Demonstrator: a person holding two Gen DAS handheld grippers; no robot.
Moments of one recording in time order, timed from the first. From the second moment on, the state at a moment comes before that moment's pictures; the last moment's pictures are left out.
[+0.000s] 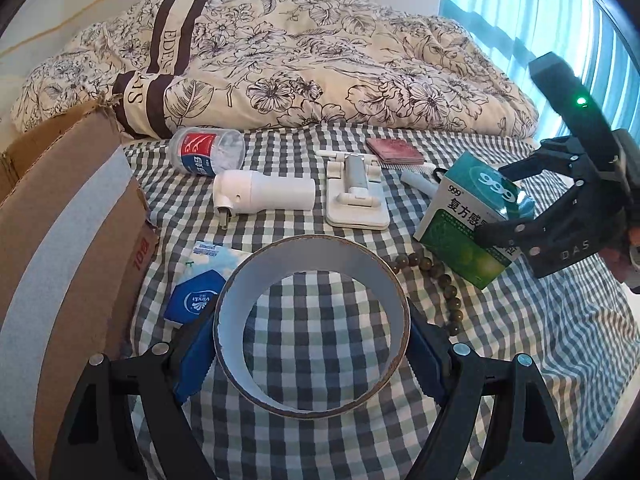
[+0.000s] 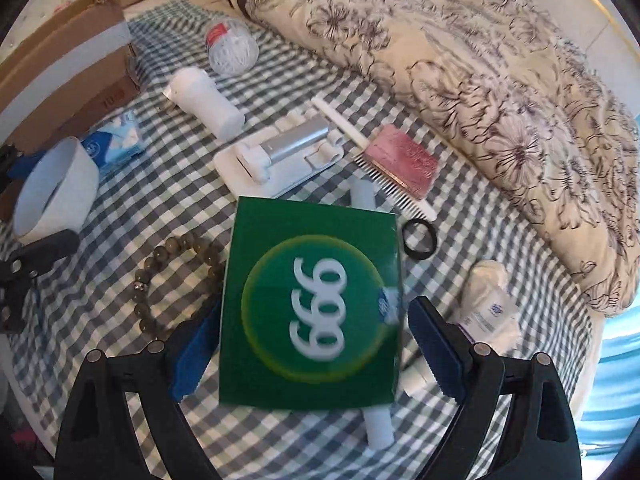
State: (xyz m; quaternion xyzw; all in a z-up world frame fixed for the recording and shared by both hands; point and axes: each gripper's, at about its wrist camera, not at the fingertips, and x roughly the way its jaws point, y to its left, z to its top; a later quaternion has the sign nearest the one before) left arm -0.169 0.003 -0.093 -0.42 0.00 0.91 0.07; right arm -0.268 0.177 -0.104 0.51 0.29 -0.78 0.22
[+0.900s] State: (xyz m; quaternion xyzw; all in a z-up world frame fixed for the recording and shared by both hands) left arm -0.093 -0.045 0.014 -0.34 -0.01 0.94 0.04; right arm -0.149 0.123 0.033 0.47 0.06 -0.85 0.24
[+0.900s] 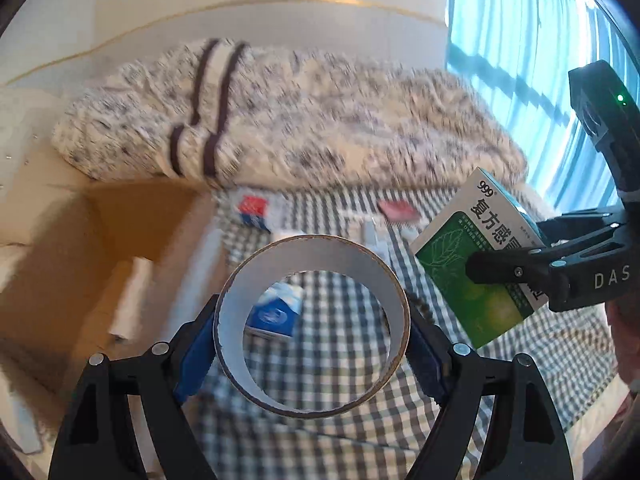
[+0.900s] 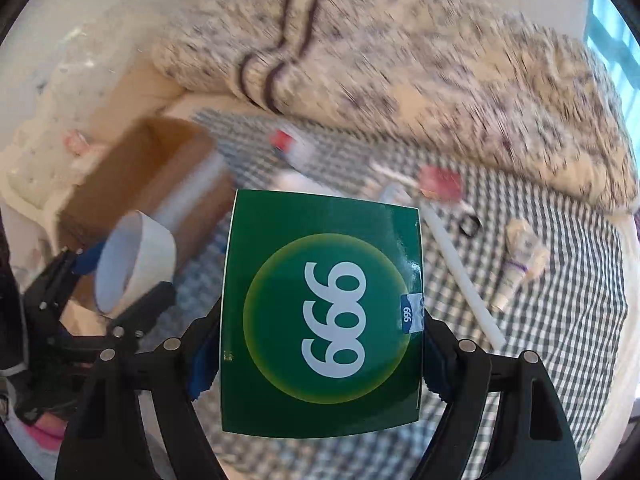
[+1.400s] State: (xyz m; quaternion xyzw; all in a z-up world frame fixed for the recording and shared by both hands) left arm -0.040 -0.178 0.067 -0.31 0.00 0.95 -0.03; right arm -0.113 -0.044 0.099 0.41 0.04 -0.85 0.32
